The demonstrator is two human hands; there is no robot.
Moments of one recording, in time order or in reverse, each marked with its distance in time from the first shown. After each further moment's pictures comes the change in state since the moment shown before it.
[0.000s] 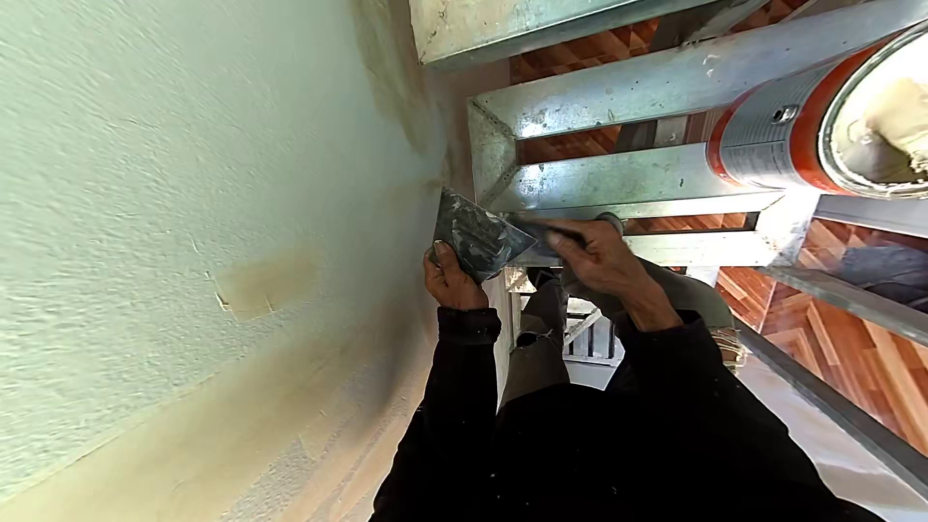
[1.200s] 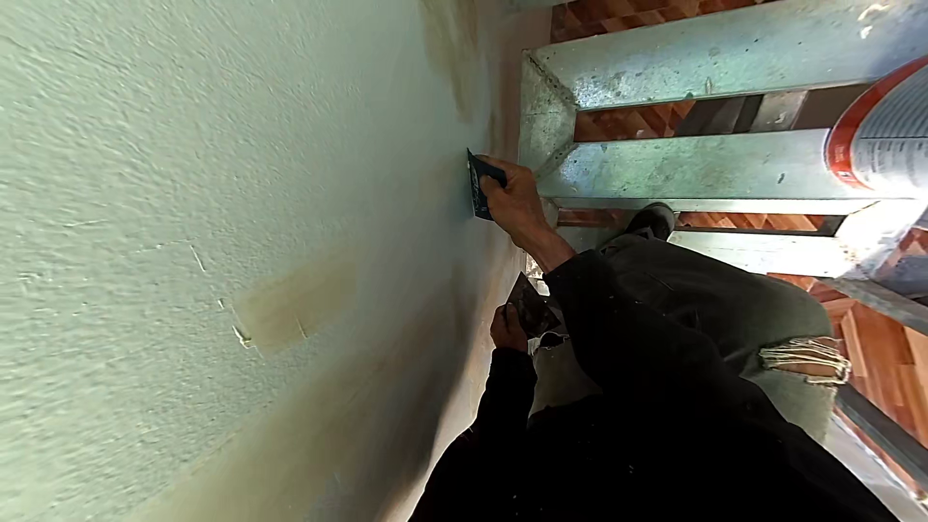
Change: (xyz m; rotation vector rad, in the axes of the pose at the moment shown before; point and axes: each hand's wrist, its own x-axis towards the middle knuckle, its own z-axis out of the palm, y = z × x) left_hand -0.029 -0.152 -0.116 0.674 -0.181 -0.271; right_hand 0.152 0.018 0.170 0.326 0.085 0.362
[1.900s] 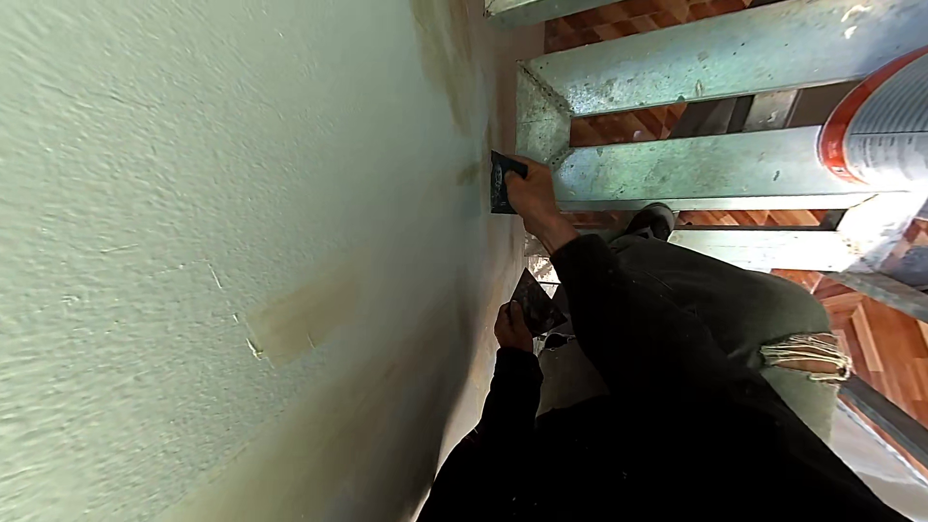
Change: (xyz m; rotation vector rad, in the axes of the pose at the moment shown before) left_hand 0.003 0.017 0.000 -0.017 -0.021 0.044; right_hand 0.029 0.021 -0.021 0.019 0.159 0.178
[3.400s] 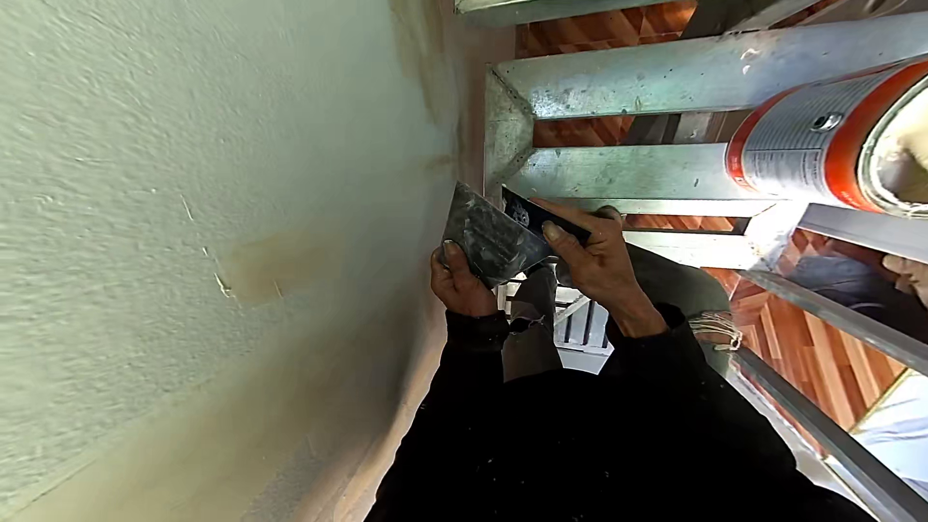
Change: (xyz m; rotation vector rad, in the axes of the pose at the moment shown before) left_hand -0.014 0.160 -0.017 -0.720 0.258 0.272; right_hand -0.159 -0.032 -0.129 -0.073 -0.244 -0.607
